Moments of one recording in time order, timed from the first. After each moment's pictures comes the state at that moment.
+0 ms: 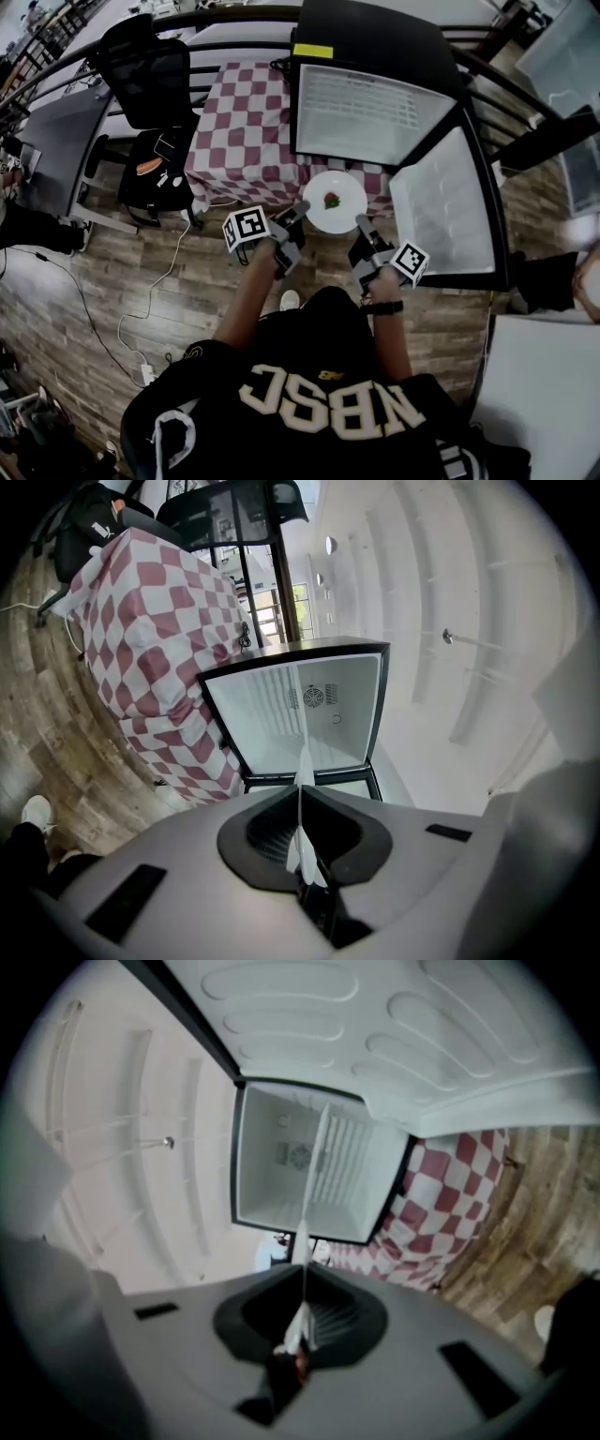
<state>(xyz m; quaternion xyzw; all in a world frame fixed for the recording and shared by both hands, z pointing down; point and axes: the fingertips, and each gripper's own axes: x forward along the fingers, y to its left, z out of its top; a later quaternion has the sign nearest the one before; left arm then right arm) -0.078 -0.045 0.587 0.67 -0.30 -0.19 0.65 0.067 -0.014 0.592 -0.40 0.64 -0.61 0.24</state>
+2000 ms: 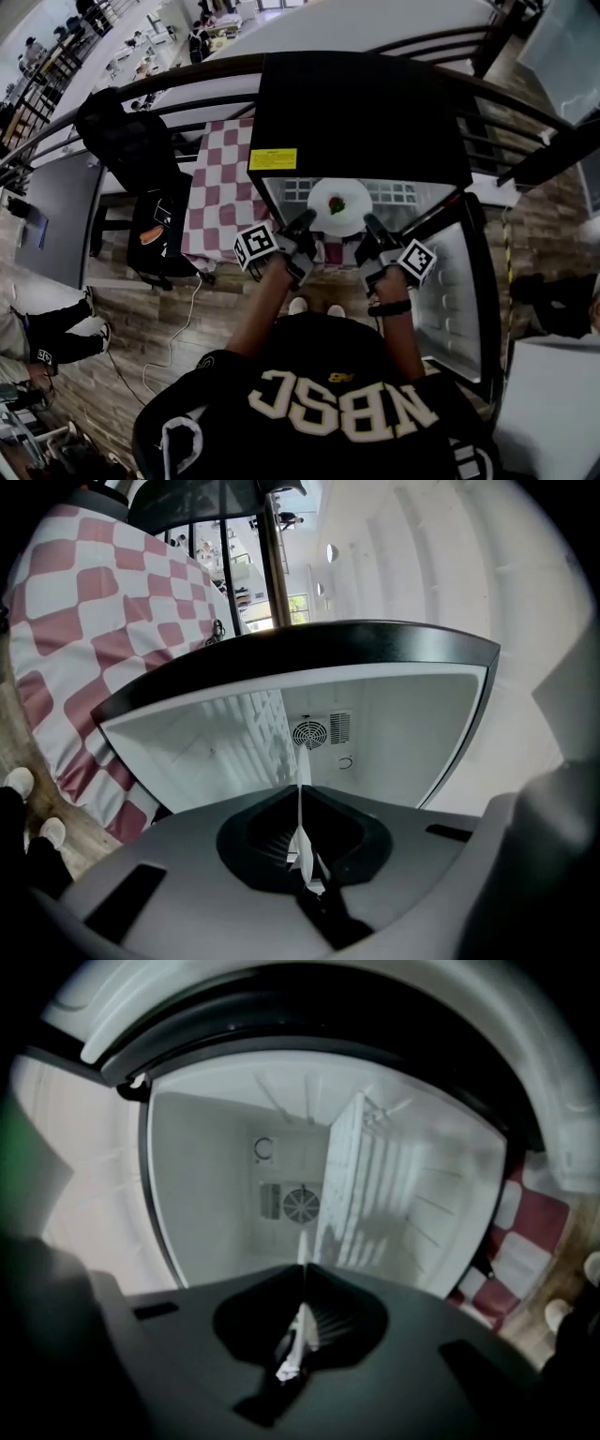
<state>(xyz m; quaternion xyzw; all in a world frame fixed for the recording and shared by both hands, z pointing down) -0.030 -0.280 0.566 0.66 -0.32 -0.22 0.64 0.116 -0.258 0.568 -0.40 0.61 -0.61 0.32</state>
